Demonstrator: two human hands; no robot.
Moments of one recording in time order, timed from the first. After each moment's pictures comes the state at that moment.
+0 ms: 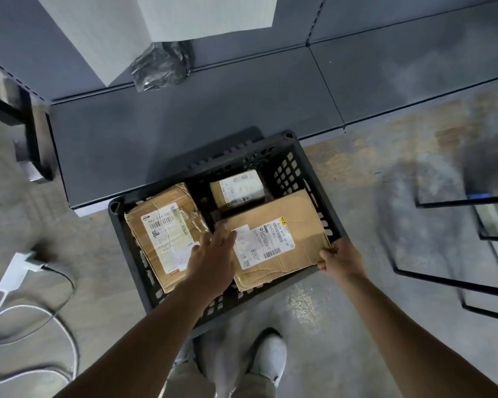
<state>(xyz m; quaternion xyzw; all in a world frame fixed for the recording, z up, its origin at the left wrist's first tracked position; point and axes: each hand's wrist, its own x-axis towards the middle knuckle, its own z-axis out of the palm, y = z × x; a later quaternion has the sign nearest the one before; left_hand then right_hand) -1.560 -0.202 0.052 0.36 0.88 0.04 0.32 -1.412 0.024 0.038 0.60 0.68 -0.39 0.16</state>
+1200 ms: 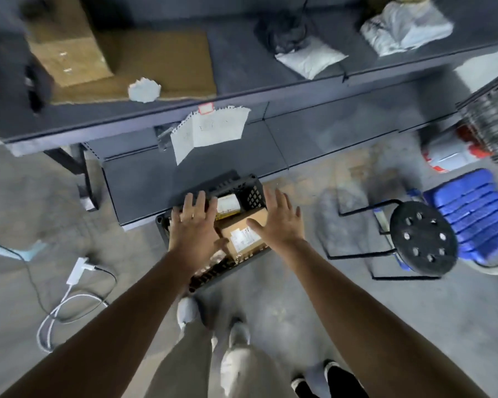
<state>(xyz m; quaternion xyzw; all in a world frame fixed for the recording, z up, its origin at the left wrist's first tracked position) -1.564 -0.269 0.434 0.39 0.90 -0.02 0.20 -1.469 -0.099 0.444 0.32 0.92 -0.13 0.17</state>
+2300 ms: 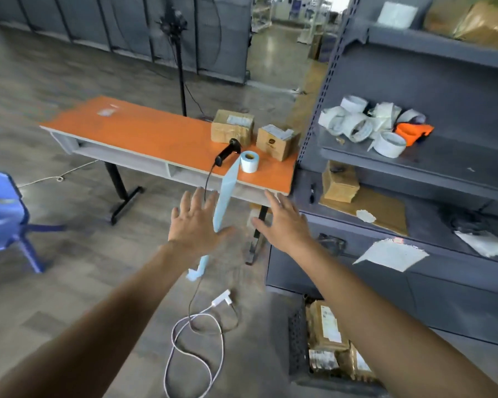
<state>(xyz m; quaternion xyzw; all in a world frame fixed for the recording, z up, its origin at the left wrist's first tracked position) -1.584 -0.788 0.688 0.03 0.99 0.12 -0.01 -1.607 -0.586 0.681 -0.03 0.99 -0.14 0.01</state>
